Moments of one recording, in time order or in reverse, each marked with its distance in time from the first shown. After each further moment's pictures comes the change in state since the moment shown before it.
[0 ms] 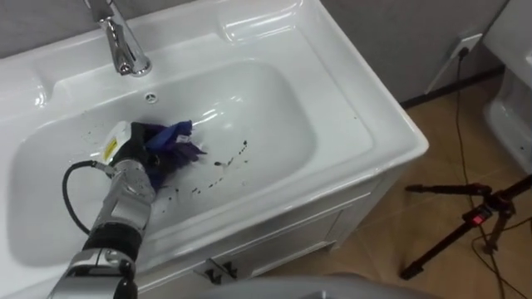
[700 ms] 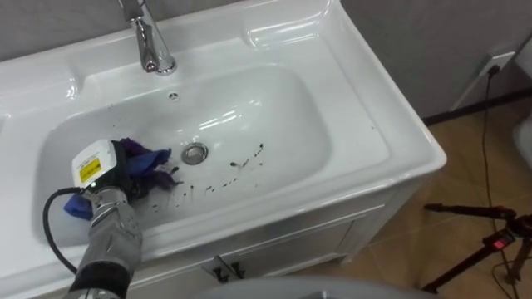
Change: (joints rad) left arm 0.185 0.012 0.050 -0.050 0.332 -0.047 0.194; right arm 0.003 -0.034 -0.054 0.000 0.040 -0.064 -0.032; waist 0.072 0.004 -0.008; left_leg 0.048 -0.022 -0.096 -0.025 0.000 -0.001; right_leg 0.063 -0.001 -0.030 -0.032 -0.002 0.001
